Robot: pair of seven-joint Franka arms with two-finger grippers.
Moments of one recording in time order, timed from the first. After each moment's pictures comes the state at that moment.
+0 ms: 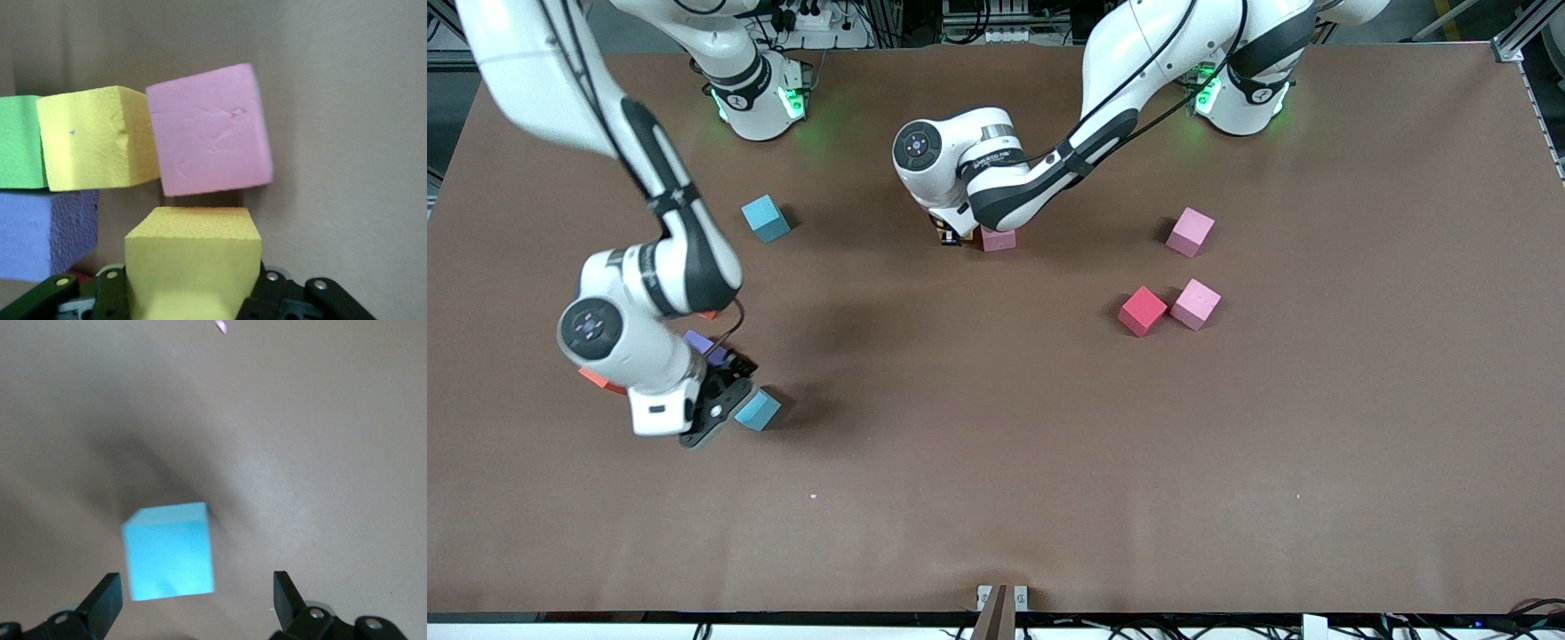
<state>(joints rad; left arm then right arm) -0.59 0.88 -0.63 -1.47 0.35 2.04 -2.79 -0.02 0.59 0.12 -1.68 -0.12 2.30 -0.72</state>
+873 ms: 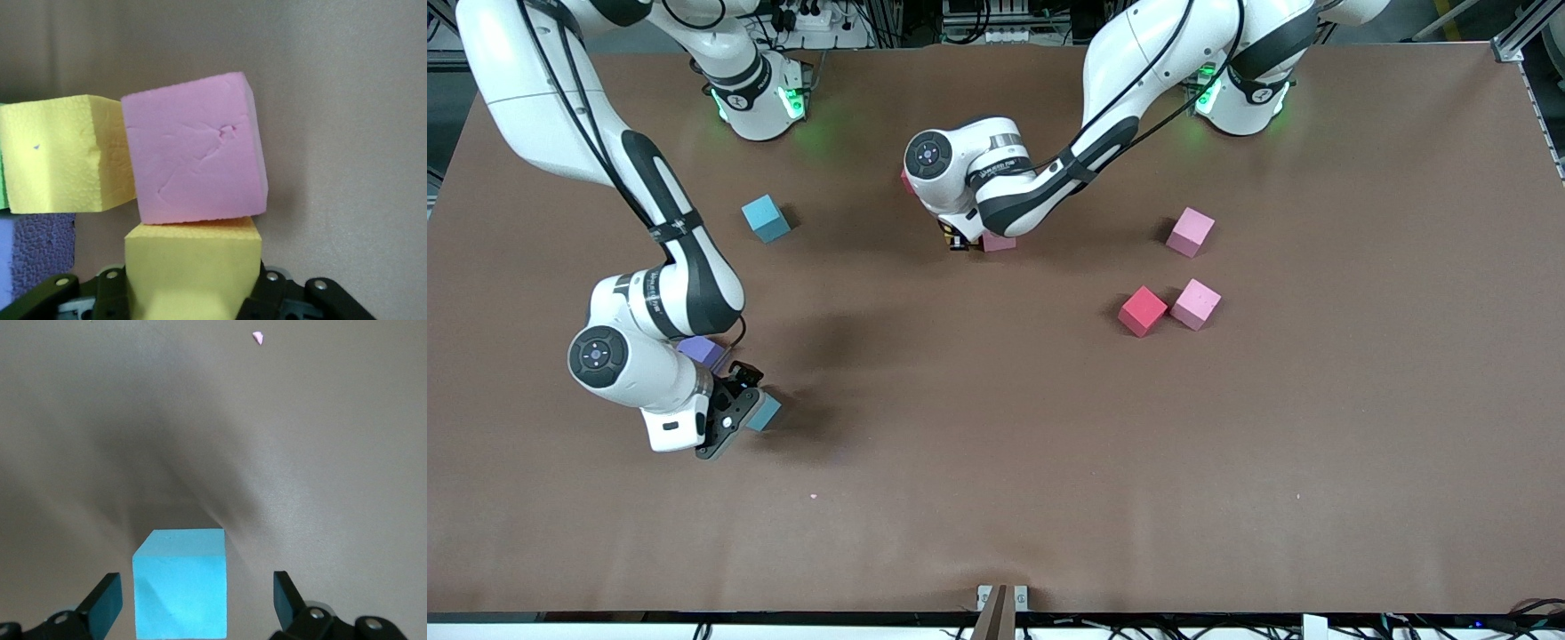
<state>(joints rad) -0.59 0.88 -0.60 -1.50 0.35 2.09 -2.80 -0.05 0.65 0.18 -1.65 -0.12 2.29 -0.78</state>
